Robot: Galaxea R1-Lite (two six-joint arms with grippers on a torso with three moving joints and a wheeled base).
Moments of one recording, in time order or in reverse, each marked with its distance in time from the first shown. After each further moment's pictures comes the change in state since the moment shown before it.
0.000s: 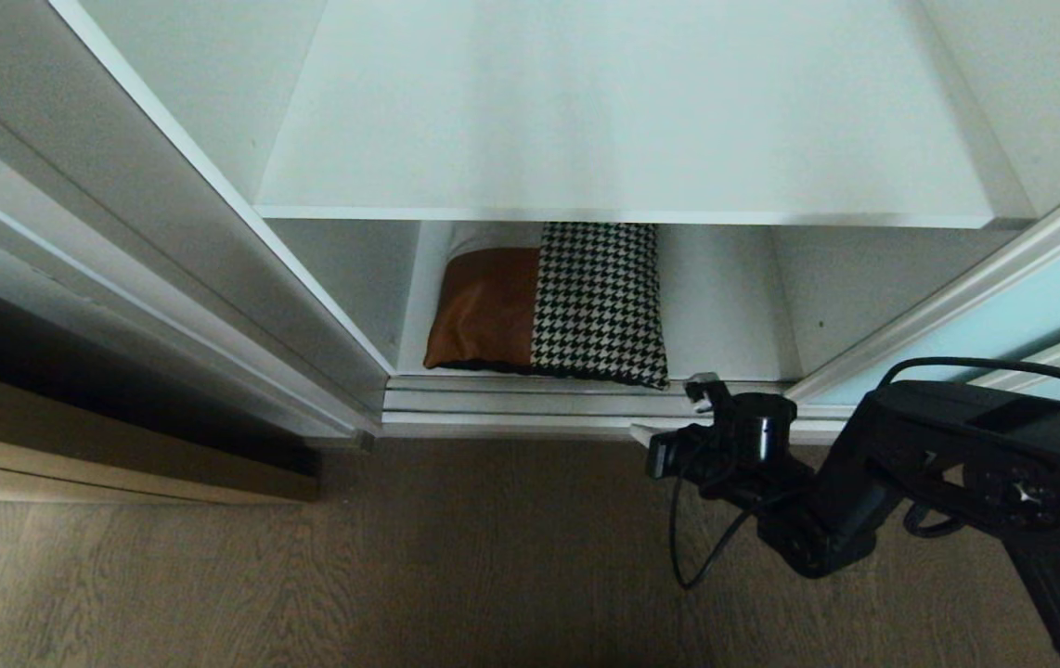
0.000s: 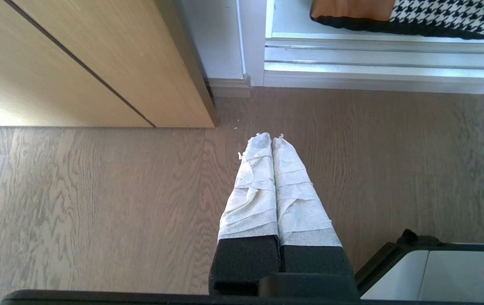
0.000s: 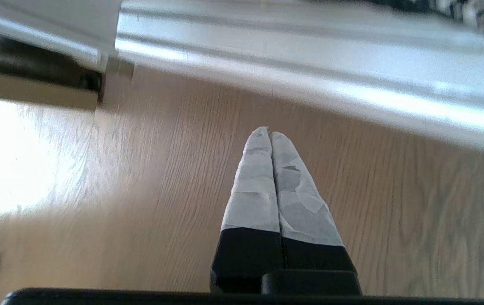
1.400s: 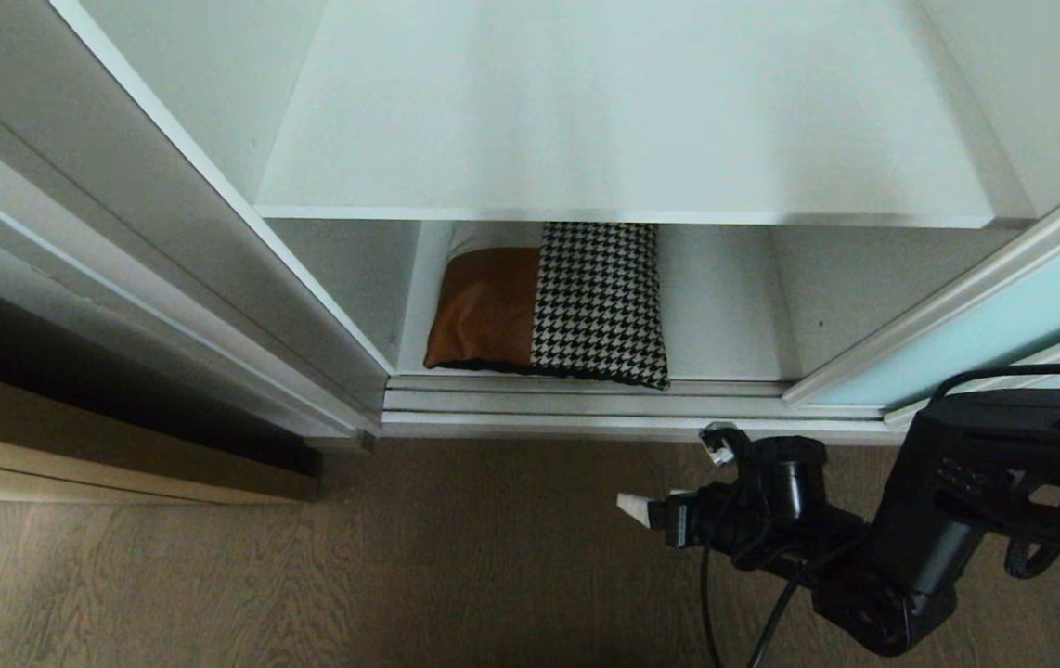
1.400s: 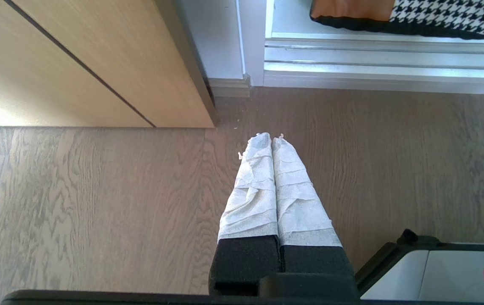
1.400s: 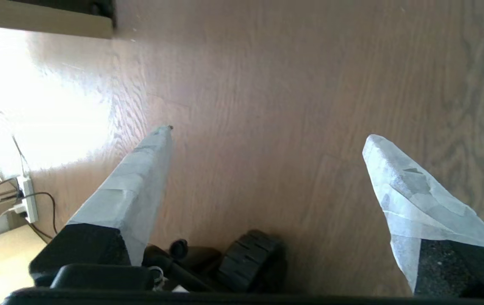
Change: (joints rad) left arm 0.000 0.000 0.000 0.000 0.000 0.000; right arm 0.071 -0.181 0.385 0.021 -0.033 0.094
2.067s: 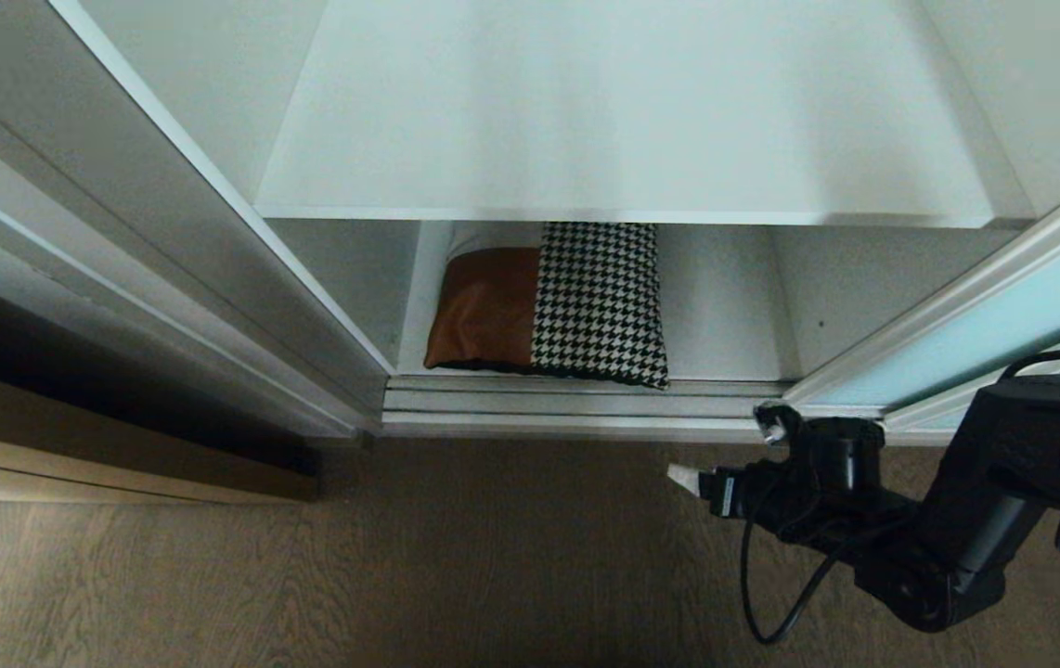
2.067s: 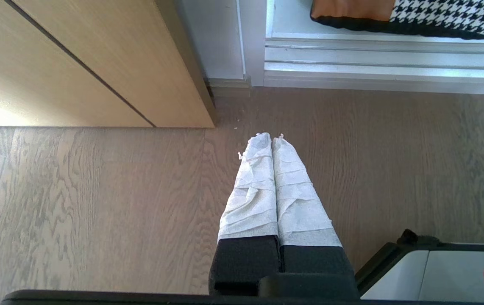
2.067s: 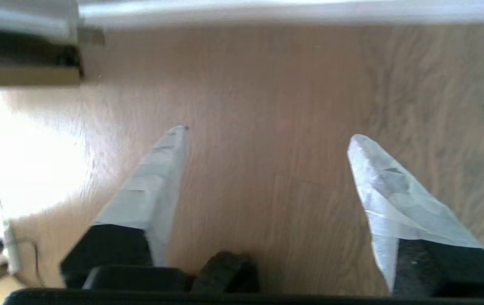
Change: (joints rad) left arm 0.000 0.000 0.000 0.000 0.000 0.000; right arm -0.137 -0.045 0.033 -0.001 0.011 0.009
